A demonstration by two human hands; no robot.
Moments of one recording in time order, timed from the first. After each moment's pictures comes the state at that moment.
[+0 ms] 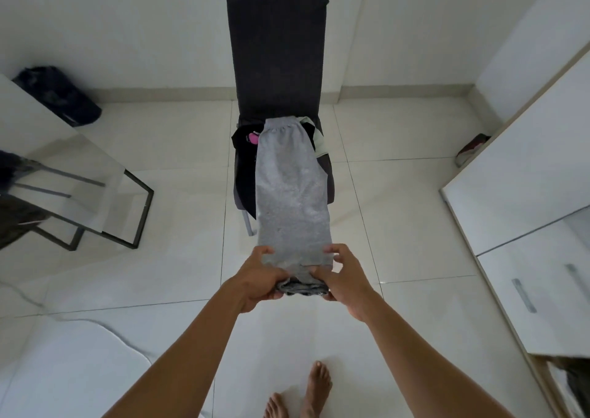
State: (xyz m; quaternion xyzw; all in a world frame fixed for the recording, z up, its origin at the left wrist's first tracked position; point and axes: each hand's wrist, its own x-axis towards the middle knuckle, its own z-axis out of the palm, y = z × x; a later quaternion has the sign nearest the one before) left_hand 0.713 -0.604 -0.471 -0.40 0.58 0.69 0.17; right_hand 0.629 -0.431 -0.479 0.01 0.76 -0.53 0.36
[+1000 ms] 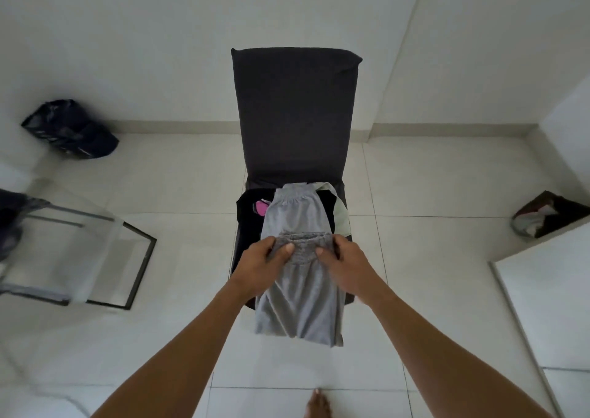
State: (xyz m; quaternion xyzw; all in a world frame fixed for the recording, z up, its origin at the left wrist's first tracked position) left_hand 0.400 -0.784 -0.482 -0.31 0.80 0.52 0.01; right_hand 0.277 -0.617 -0.483 -0.22 0.83 -0.41 0.30
